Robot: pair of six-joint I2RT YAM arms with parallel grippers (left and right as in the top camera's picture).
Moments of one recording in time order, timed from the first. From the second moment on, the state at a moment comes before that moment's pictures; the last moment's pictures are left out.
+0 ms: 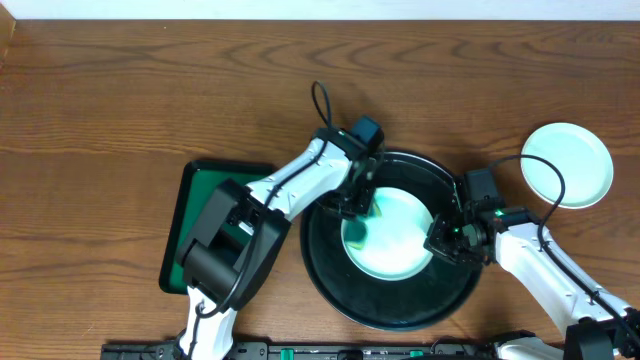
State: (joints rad) left arm -0.67 2.06 1.43 -0.96 0.30 -0.32; right arm 0.22 1.39 0.63 -0.67 -0.22 0.69
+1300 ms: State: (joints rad) left arm -0.62 2.09 1.38 -0.62 0.48 -0.62; right arm 0.22 1.39 0.62 -0.67 -0.17 0.69
